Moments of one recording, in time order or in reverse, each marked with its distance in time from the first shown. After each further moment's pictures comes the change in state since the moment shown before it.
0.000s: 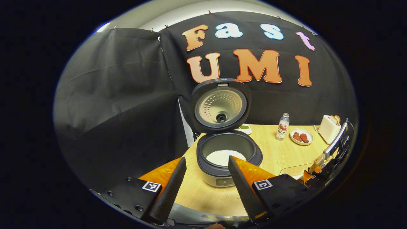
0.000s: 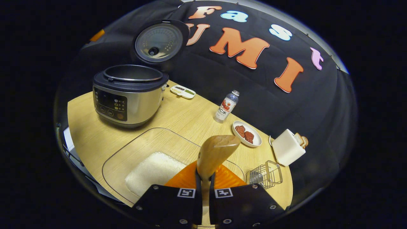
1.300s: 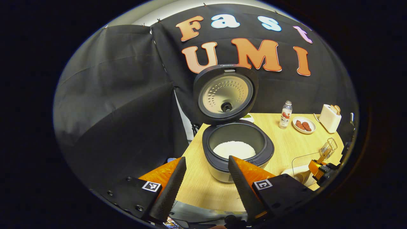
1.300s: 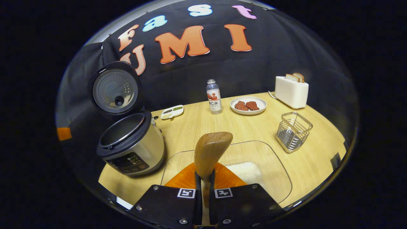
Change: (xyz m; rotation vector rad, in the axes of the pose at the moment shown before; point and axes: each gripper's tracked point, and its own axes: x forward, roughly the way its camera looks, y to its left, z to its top) left arm 0.031 0.027 -0.016 0.077 0.096 -0.055; right arm -0.003 0.039 0.014 0.786 0.065 0.050
